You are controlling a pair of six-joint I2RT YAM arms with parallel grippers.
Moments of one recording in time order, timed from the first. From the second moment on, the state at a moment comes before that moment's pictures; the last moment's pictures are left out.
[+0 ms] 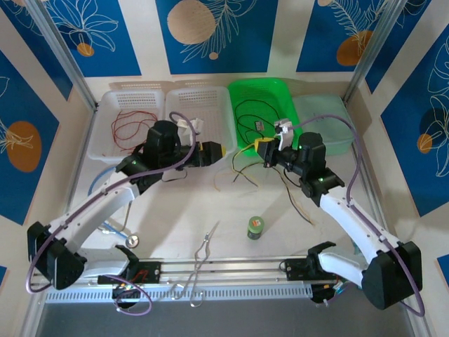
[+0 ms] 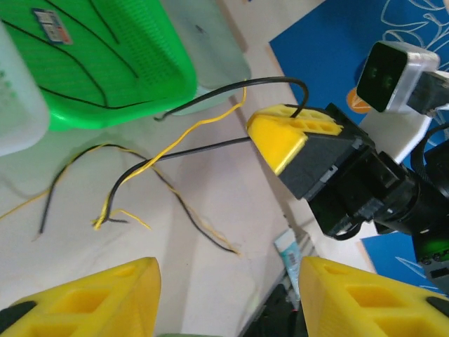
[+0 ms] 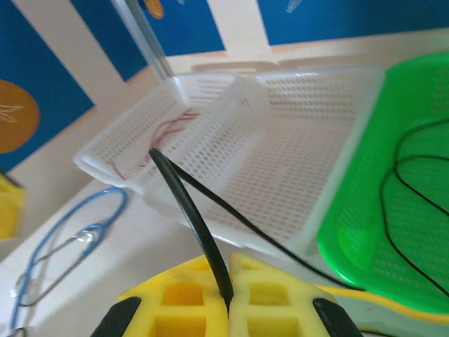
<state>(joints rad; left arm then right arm) -0.64 1.27 1.16 -0.29 0.47 -0.72 0.35 1.06 0.80 0.03 -0.43 0.27</state>
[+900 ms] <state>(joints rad) -0.63 1.31 1.44 -0.40 0.42 -0.16 0.44 1.22 1.13 -0.14 -0.78 0.21</state>
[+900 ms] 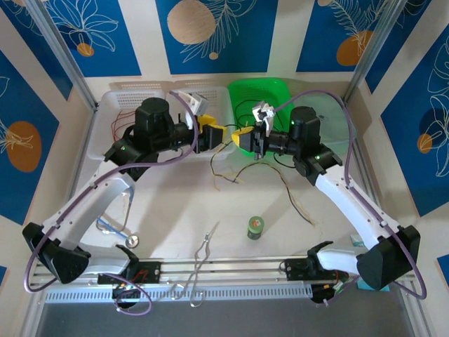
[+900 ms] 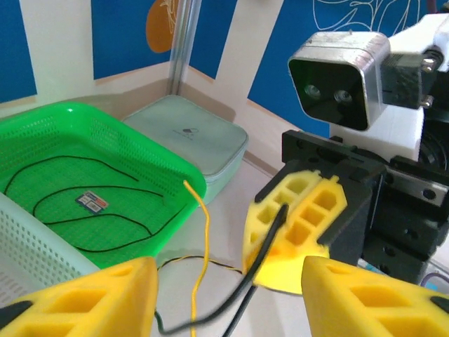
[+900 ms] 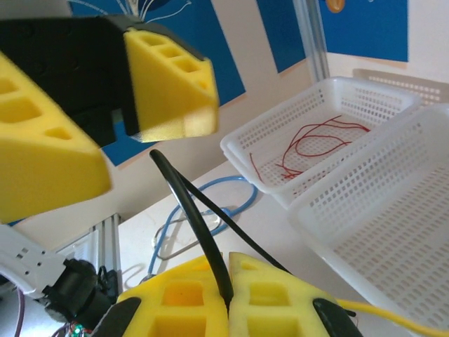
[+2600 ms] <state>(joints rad) -0.63 1.26 1.37 -0.48 0.40 -0.18 0.34 1.40 1.14 -0.11 -0.74 0.95</state>
